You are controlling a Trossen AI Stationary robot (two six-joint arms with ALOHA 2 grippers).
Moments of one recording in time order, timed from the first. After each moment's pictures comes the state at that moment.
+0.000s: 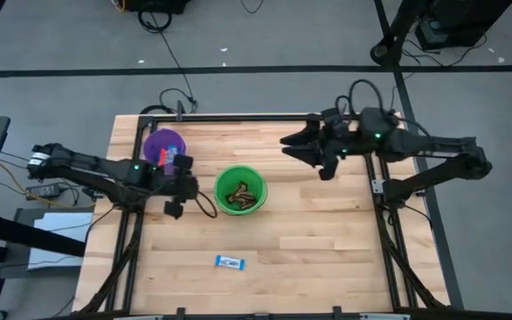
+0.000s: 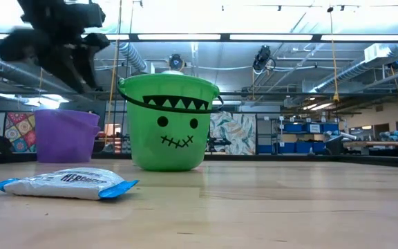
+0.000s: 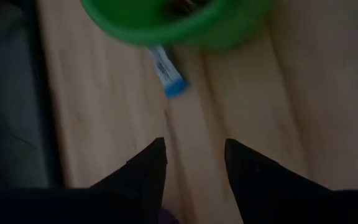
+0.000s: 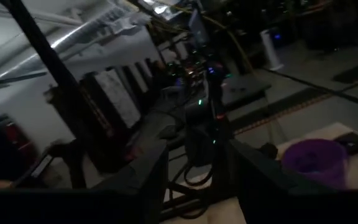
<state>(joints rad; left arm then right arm) -0.16 1.03 0.82 -0.90 -0.41 0.24 -0.04 1.18 1.26 -0.01 -0.10 0.49</state>
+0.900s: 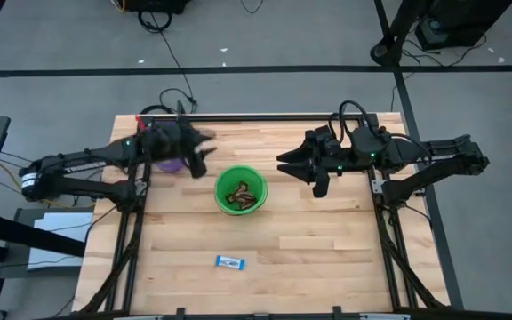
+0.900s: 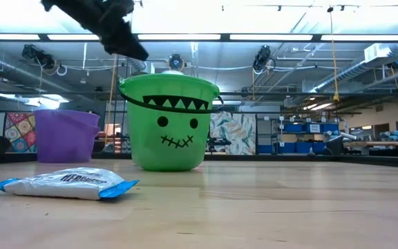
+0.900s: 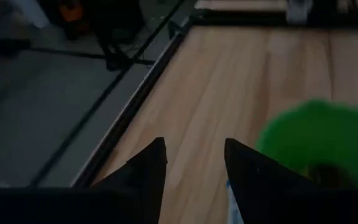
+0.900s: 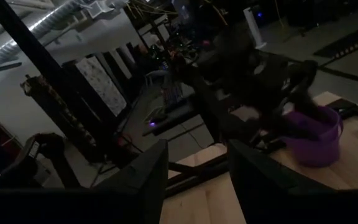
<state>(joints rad) 0.32 0.97 0.85 -0.35 -0.15 0.11 0.10 1.20 1.26 -0.08 0.09 0.53</state>
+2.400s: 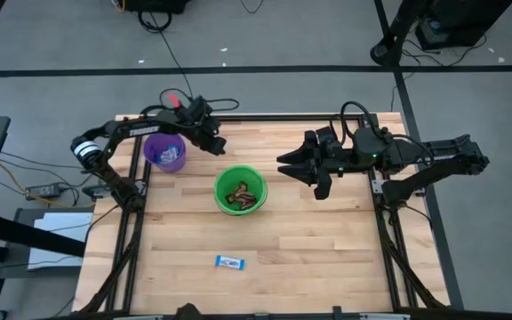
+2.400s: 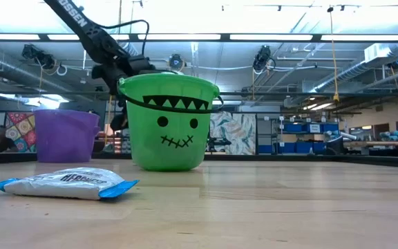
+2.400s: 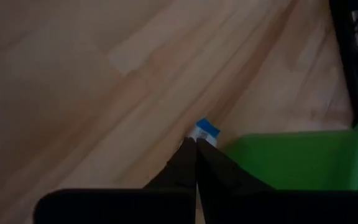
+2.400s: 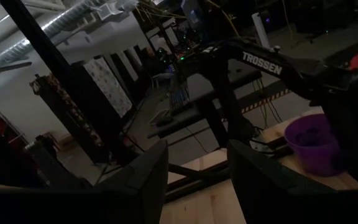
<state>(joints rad) 0.75 1.59 0.97 -0.44 0.59 -0.32 0.12 1.20 1.26 -0.05 0.08 0.50</state>
